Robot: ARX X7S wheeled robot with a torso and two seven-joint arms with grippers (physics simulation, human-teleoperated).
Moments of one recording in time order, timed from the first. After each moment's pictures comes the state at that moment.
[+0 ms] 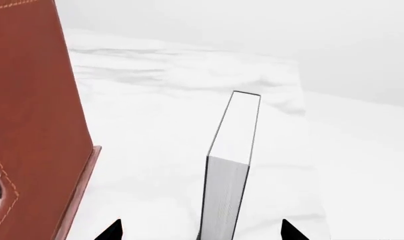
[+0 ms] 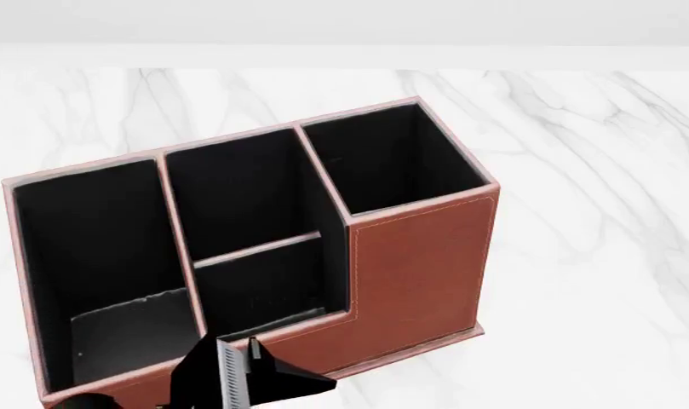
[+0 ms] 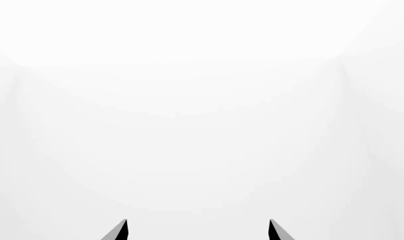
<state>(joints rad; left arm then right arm) -0.74 -0.31 0.91 -0.55 -0.63 -0.03 0.78 -0.22 0.35 -0.31 -0.13 -0.07 -0.89 0.56</state>
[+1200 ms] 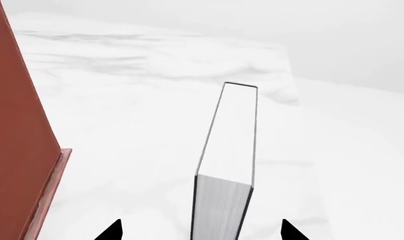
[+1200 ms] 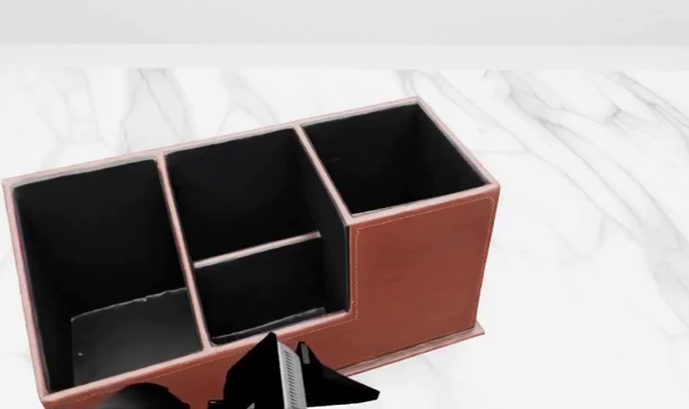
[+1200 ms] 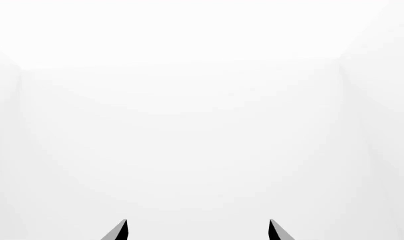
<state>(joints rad) -0.82 -0.13 0.96 -0.83 -0.57 0.03 0.84 -0.23 0.37 -0.32 -0.14 -0.07 -0.89 0.58</state>
